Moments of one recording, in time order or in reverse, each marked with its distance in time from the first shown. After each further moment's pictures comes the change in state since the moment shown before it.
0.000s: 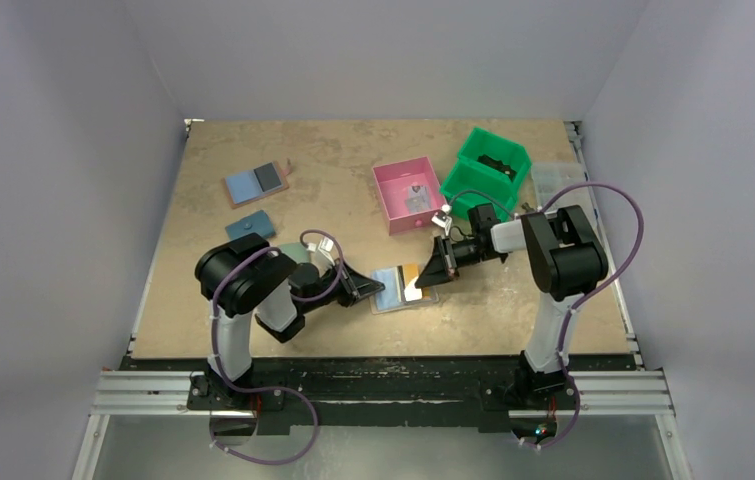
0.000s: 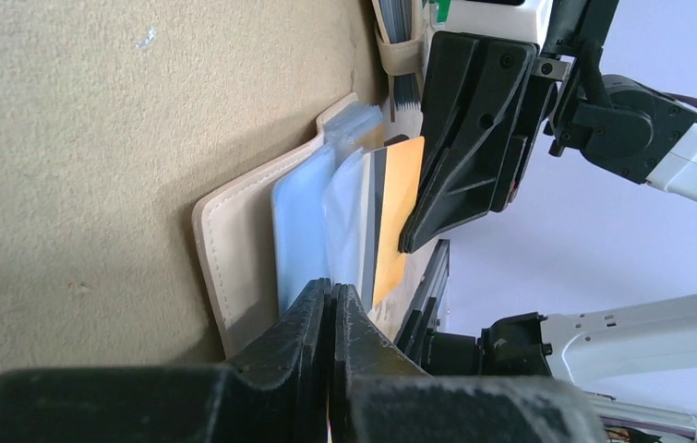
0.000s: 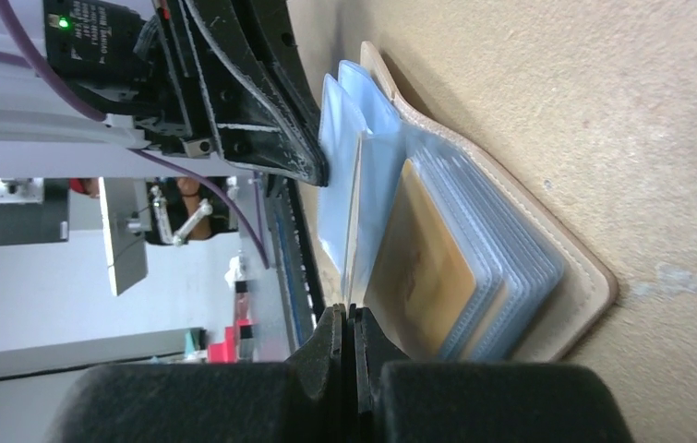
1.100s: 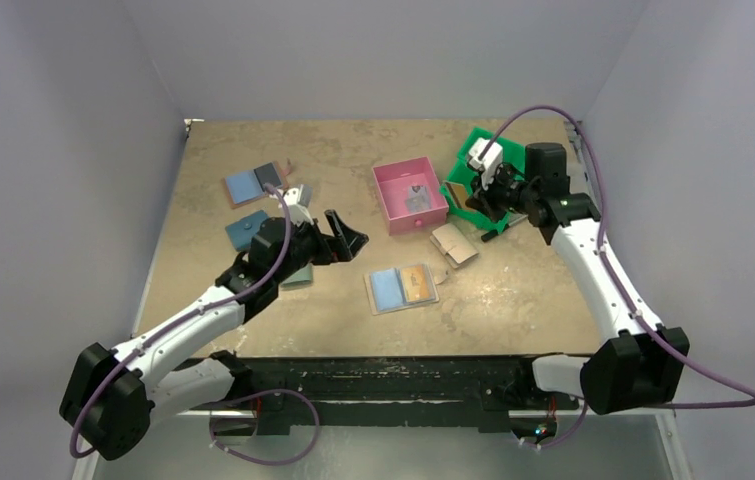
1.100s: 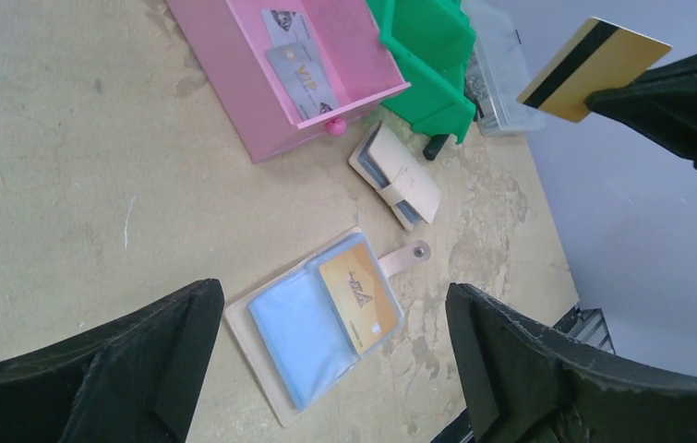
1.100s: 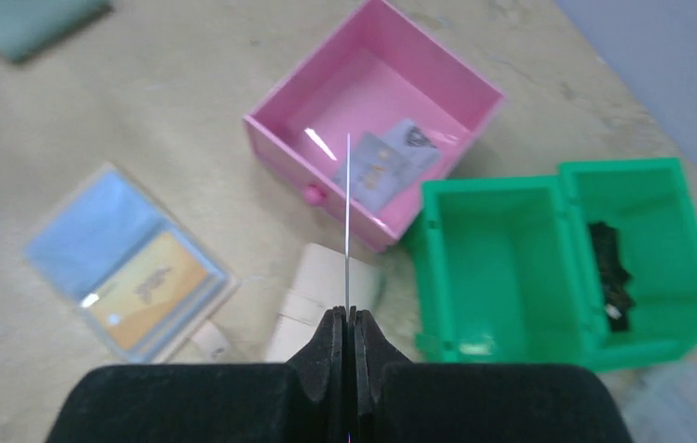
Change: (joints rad) left arm 0.049 -0.935 0.280 -1.262 -0.291 0.530; right arm -0.055 -0.689 0.274 -0.368 0.708 -0.646
